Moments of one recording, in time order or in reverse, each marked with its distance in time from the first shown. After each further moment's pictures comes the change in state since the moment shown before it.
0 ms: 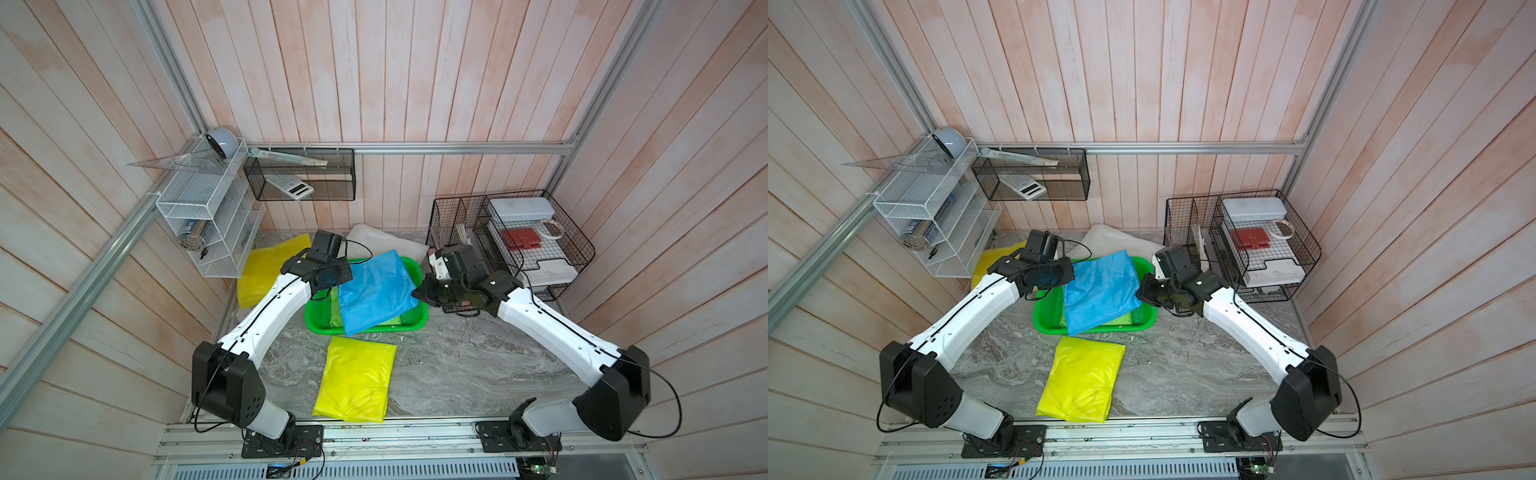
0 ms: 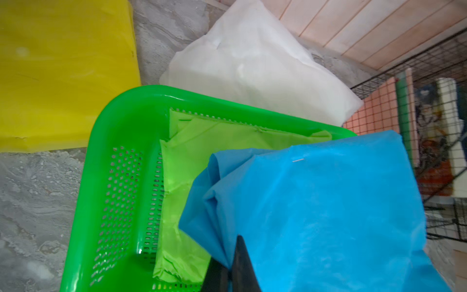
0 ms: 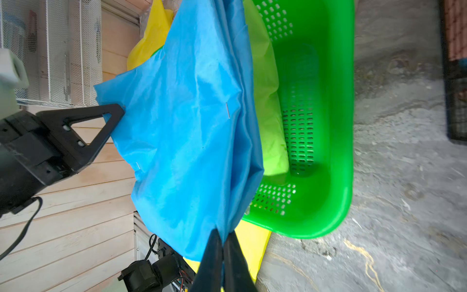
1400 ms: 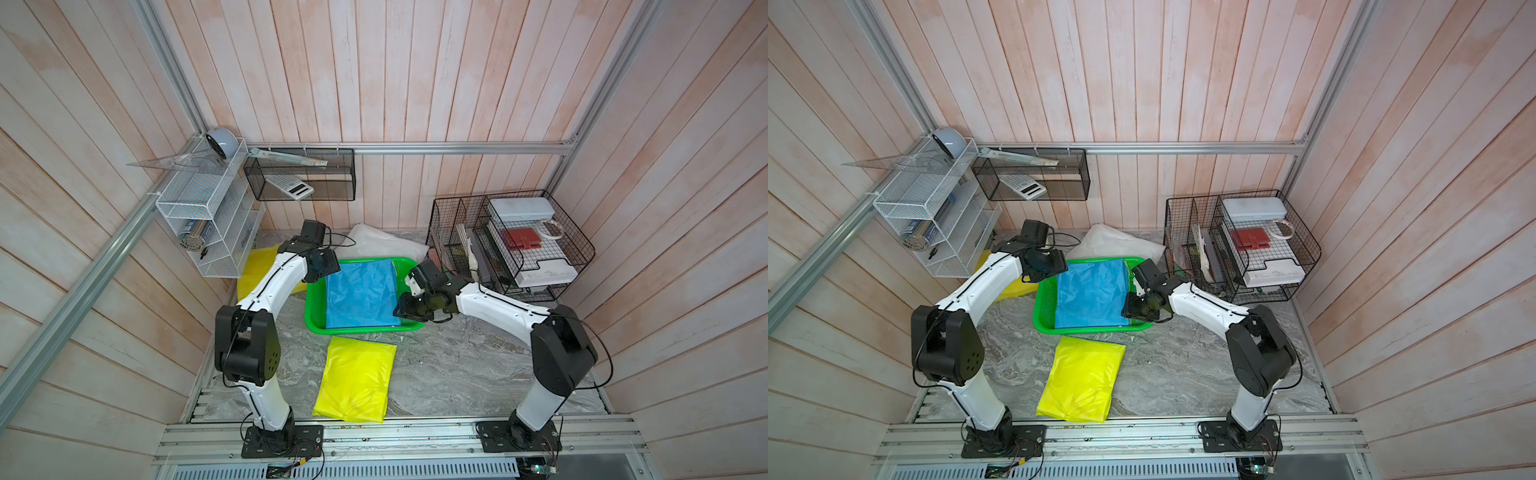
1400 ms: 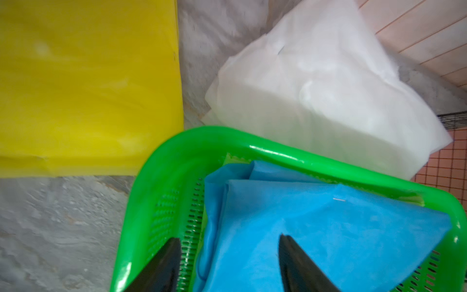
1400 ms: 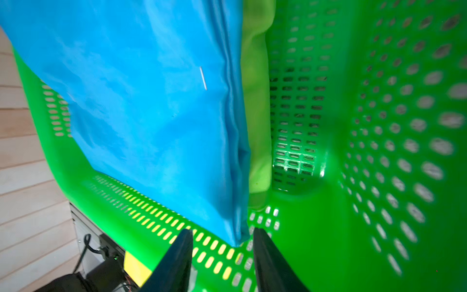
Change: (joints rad) left arm 0.162 0.198 0.166 -0.063 0.029 0.043; right arm 0.045 0.245 -0.010 0.031 0.002 -0.128
